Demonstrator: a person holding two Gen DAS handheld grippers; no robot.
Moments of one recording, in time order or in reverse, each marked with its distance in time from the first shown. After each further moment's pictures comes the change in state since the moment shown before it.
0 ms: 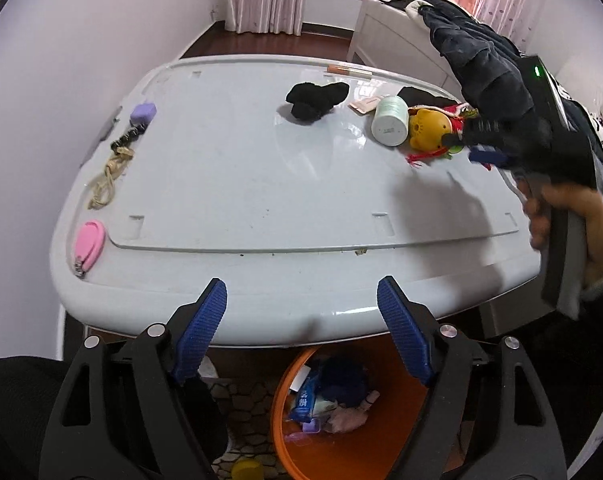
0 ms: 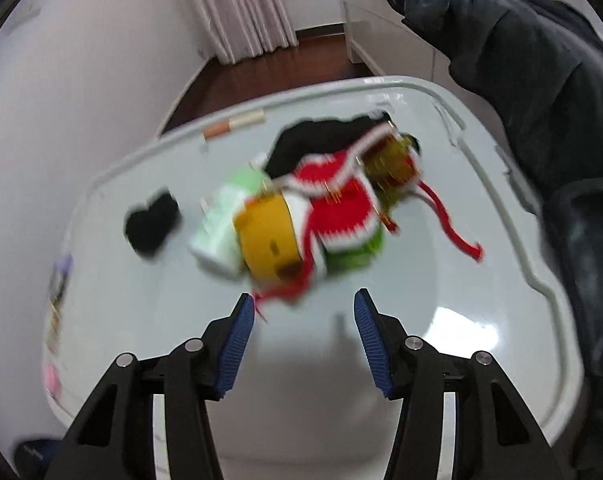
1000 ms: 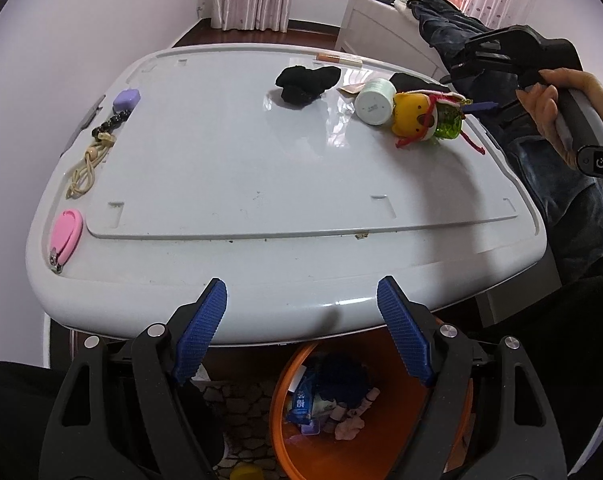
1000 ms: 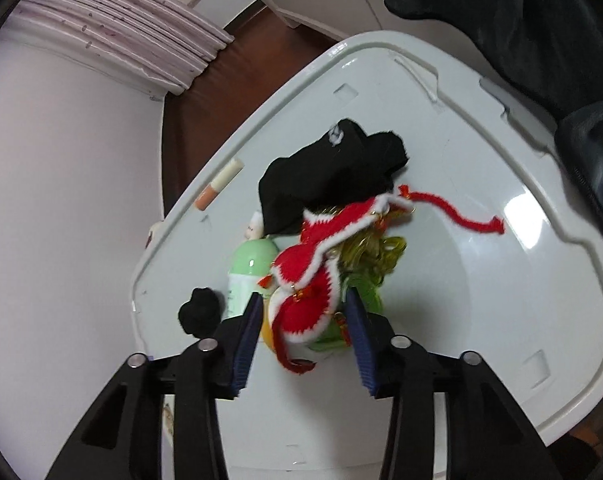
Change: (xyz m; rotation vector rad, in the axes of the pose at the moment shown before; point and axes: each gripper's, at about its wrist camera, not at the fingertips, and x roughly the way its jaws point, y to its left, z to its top) left arm 0.017 0.005 -0.012 0.012 0.007 -0.053; right arm 0.003 -0.035 0.049 0.472 0.154 0.175
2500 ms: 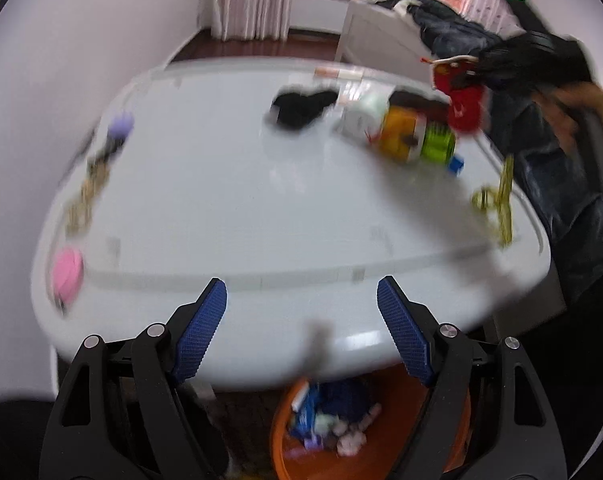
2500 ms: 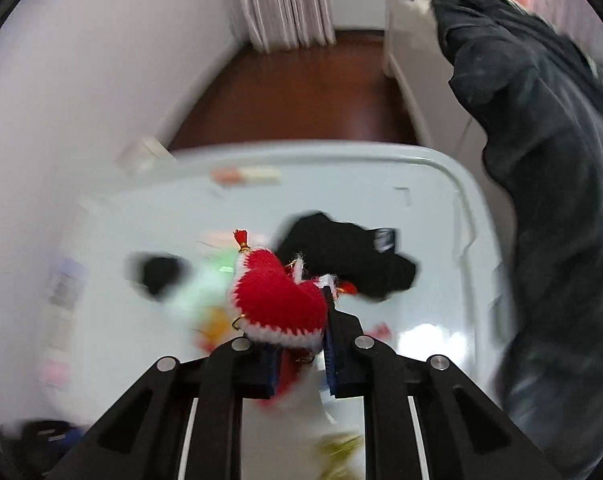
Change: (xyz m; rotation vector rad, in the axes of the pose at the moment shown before) left arm 0.000 -0.014 0.039 0.045 -0.046 0.030; right arm -0.039 0.052 0.013 -0.620 -0.085 -0.117
